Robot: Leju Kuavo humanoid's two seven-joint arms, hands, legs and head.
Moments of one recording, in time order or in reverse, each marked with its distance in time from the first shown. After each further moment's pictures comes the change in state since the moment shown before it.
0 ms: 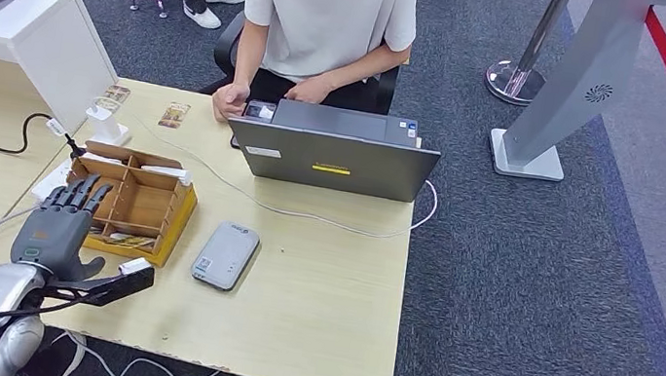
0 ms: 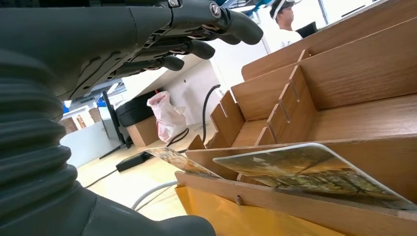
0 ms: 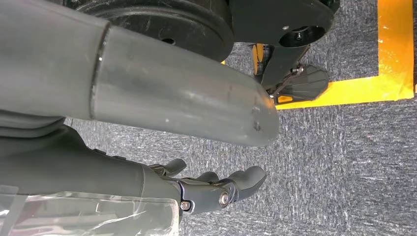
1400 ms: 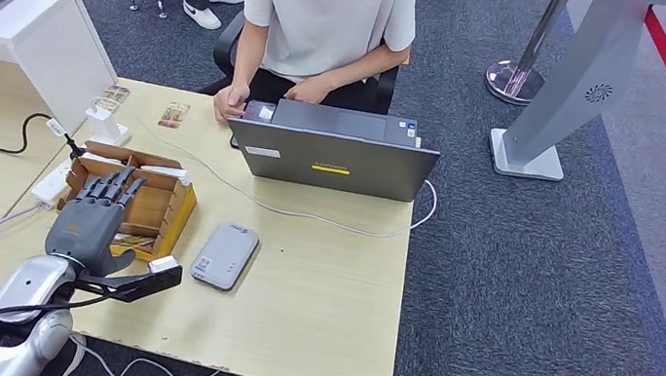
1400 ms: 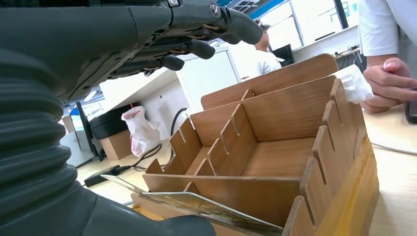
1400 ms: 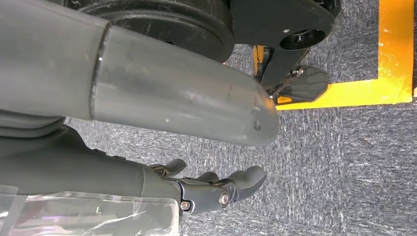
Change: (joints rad) left arm -0.059 -0.062 -0.065 0.012 -0.029 0.012 -0.031; right arm 0.000 0.000 0.003 0.000 0.020 0.007 -0.005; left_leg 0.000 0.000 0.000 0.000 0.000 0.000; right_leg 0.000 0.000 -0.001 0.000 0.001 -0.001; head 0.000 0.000
